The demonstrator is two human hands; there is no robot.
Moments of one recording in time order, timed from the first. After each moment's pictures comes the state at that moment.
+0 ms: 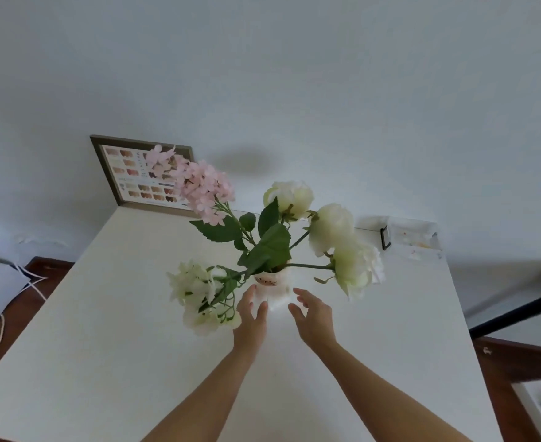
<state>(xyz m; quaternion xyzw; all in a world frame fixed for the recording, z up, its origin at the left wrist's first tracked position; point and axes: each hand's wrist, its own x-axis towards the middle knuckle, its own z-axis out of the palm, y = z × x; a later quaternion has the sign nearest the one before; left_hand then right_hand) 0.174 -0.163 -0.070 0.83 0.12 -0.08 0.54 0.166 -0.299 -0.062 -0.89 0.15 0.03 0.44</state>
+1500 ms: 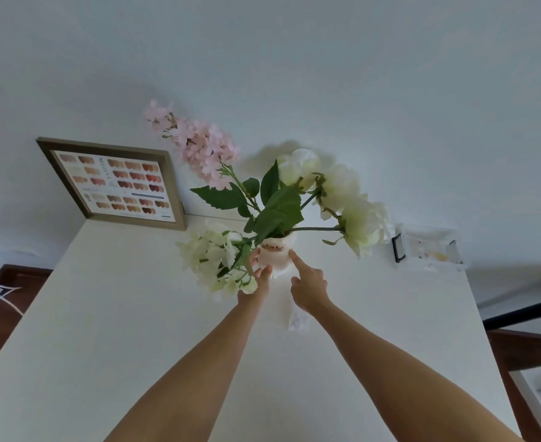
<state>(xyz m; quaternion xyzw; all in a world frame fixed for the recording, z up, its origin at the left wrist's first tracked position) 0.340 -0.185 -0.082 0.74 0.14 -0.07 0.65 0.308 -0.301 -0.066 -0.91 0.16 0.12 0.35</state>
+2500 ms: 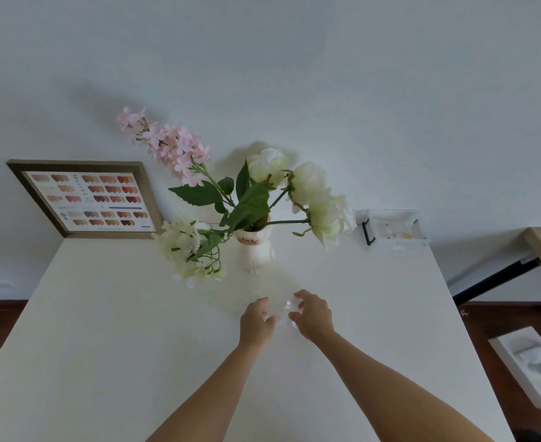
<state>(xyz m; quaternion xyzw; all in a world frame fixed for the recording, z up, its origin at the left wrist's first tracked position) 0.247 -0.189 -0.088 0.87 0.03 -0.24 0.43 0.224 -0.321 -0.081 -0.90 0.25 0.15 0.33</state>
